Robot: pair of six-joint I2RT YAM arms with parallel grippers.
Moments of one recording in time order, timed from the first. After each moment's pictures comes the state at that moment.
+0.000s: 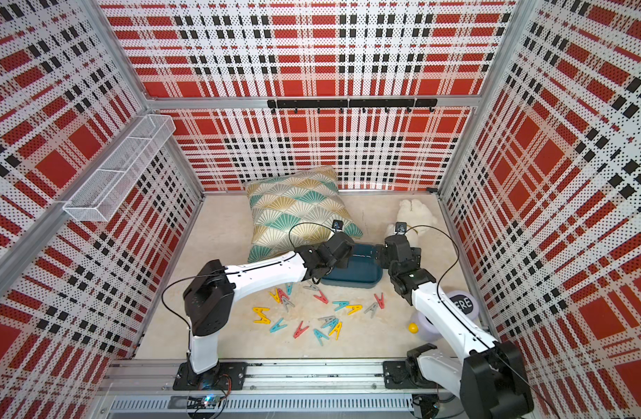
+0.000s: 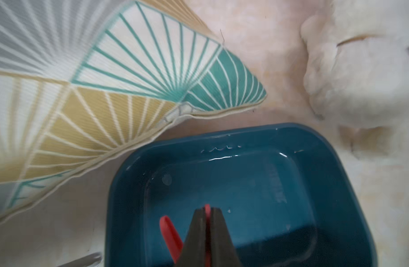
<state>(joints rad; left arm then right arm) -0.96 2.00 1.53 -0.39 -0.42 -0.55 0.30 1.12 0.69 -0.22 0.41 0.24</state>
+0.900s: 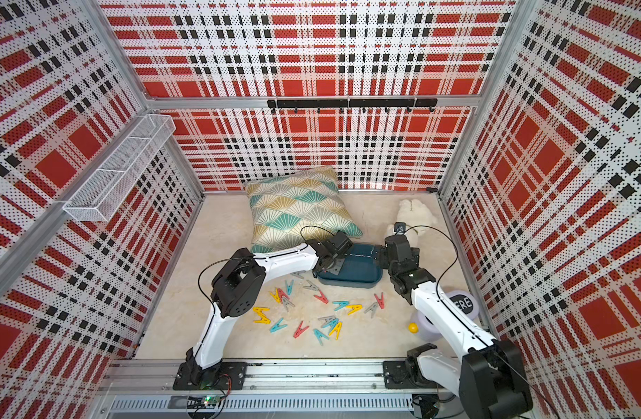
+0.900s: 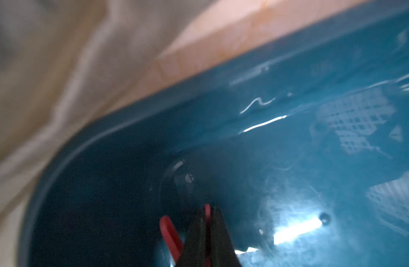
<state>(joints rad) -0.87 2.22 1.66 -0.61 -0.33 -0.34 0.30 1.13 0.68 -0.21 0.37 0.24</state>
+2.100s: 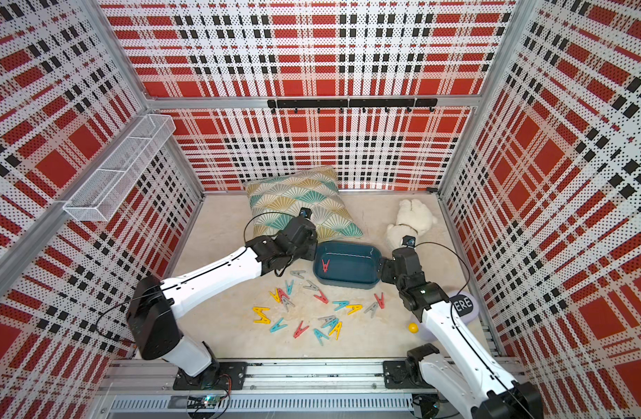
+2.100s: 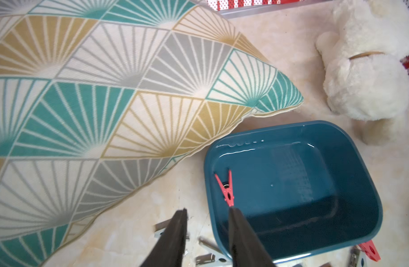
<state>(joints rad) -0.78 1.55 1.26 -0.49 -0.35 -0.44 0.30 0.90 0.60 -0.45 0.20 0.48</state>
